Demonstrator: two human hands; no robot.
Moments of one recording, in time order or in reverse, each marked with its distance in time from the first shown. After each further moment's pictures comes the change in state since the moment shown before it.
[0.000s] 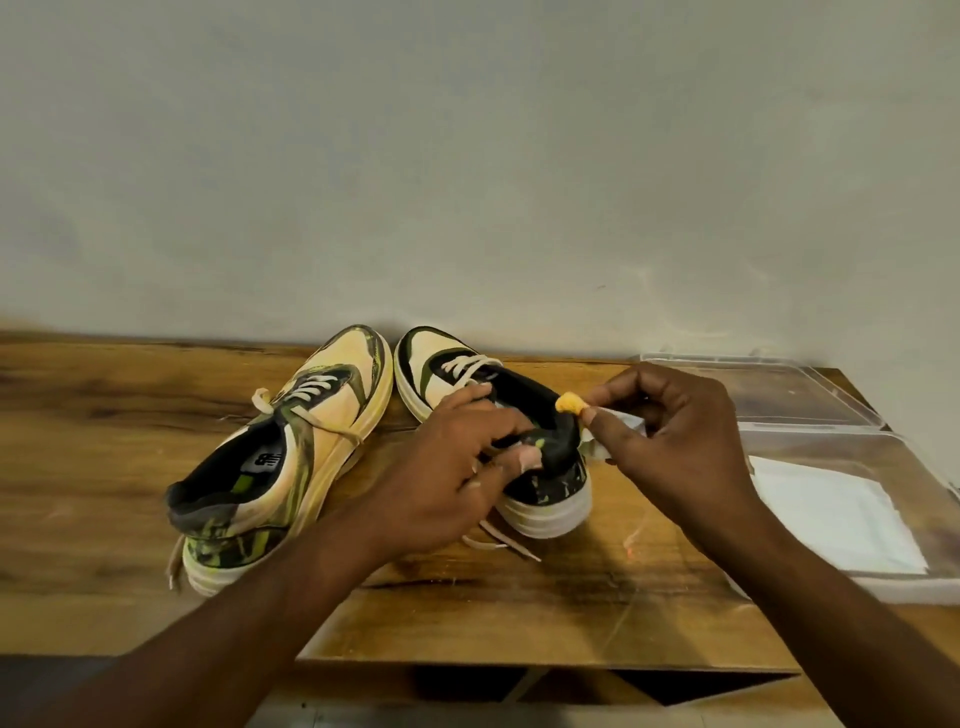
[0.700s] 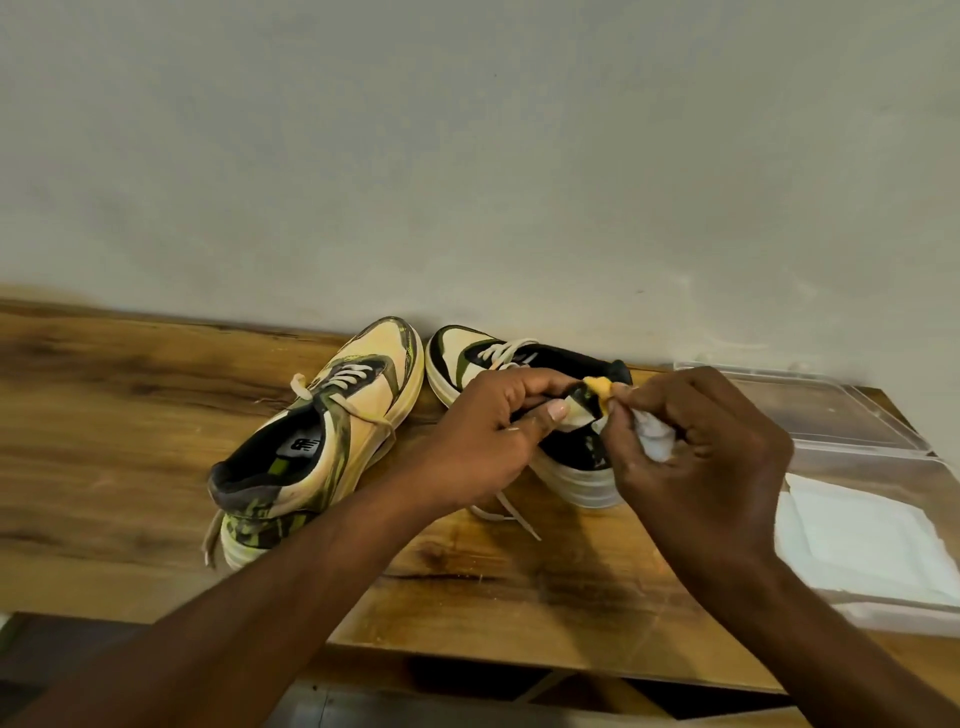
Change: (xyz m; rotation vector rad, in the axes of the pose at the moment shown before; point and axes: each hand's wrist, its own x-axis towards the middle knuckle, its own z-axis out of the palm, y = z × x) left_hand 0.019 0.008 -0.003 -0.473 0.099 -0.240; right_hand -0.019 -0.011 0.019 -0.239 0.270 -0.445
